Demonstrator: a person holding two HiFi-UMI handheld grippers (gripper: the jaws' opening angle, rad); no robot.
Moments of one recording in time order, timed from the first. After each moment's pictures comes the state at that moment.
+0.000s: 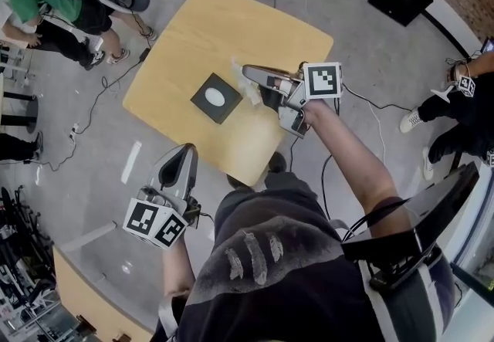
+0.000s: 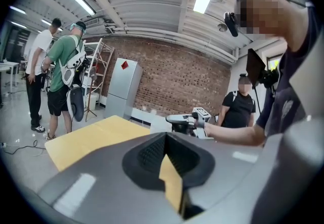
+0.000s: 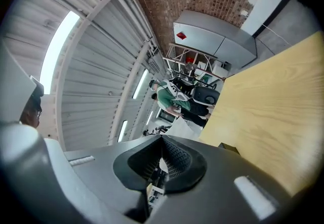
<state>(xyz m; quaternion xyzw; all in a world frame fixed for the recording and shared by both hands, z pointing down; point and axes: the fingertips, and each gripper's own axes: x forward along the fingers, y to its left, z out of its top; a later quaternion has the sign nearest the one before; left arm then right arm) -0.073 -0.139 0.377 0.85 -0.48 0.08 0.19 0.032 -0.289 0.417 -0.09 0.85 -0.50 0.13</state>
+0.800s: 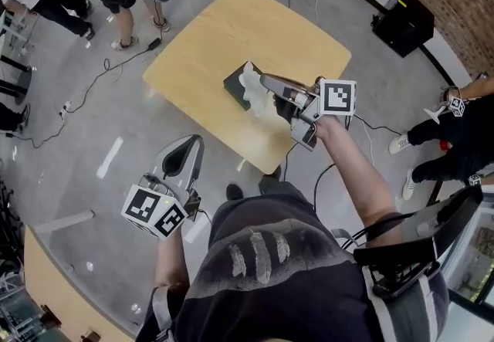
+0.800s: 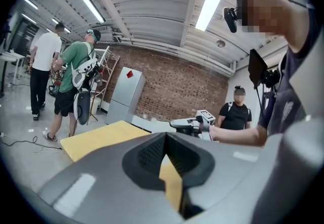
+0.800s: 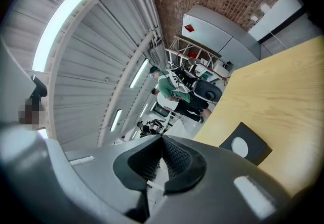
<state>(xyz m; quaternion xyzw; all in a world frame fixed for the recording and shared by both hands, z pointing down) -0.167 -0.073 0.375 0.86 -0.48 0.02 0.18 -0.053 -0.209 0.404 -0.12 0.87 -0.47 0.07</state>
